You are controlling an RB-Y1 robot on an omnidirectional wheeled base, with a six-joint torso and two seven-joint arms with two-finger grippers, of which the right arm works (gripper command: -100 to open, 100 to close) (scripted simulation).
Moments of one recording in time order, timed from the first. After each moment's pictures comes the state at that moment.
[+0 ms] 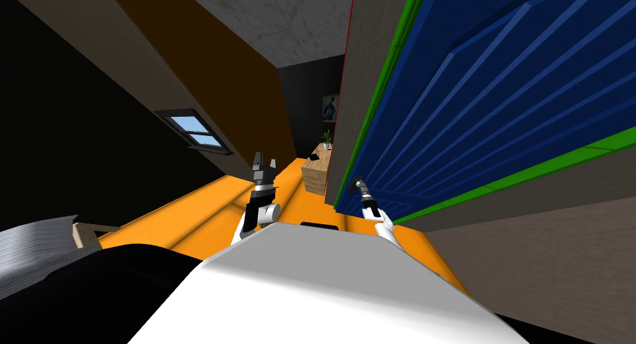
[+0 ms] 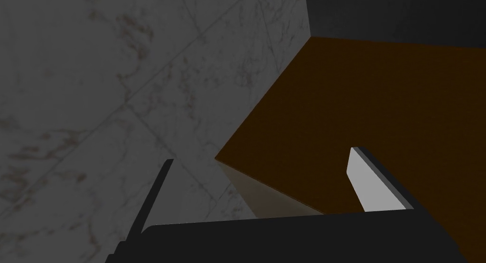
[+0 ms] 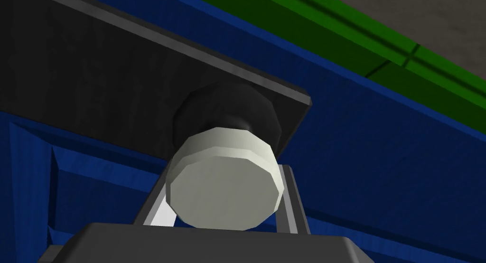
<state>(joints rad) -0.08 -0.28 -0.13 -1.05 0.09 -0.49 0.03</state>
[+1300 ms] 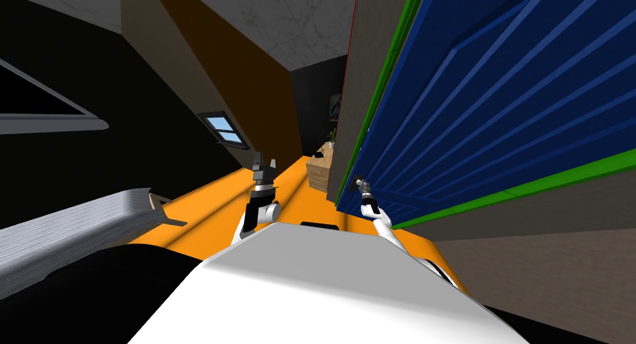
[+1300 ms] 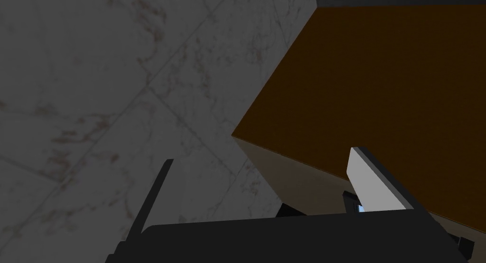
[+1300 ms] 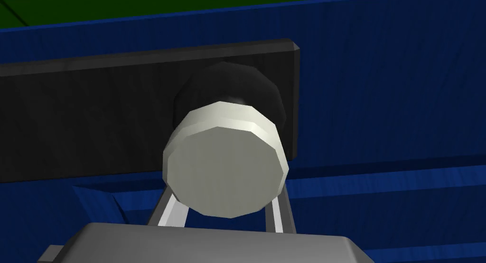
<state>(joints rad) -0.16 -0.30 -0.11 -0.94 -0.12 -0.49 -0.28</state>
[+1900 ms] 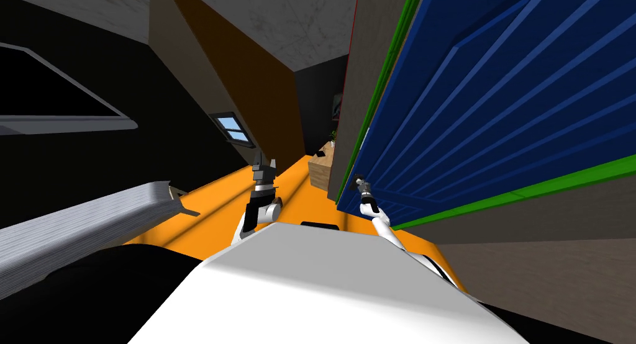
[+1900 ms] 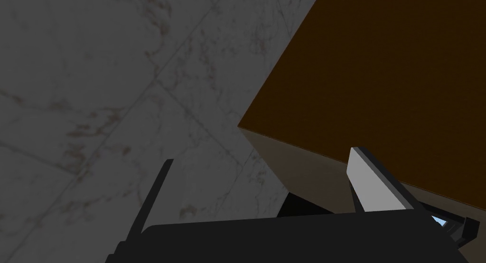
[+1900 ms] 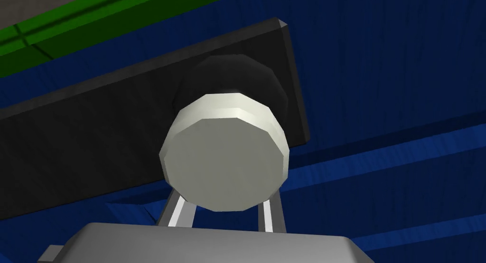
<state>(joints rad) -0.19 -0.30 -0.10 -0.90 -0.21 -0.49 -0.42</state>
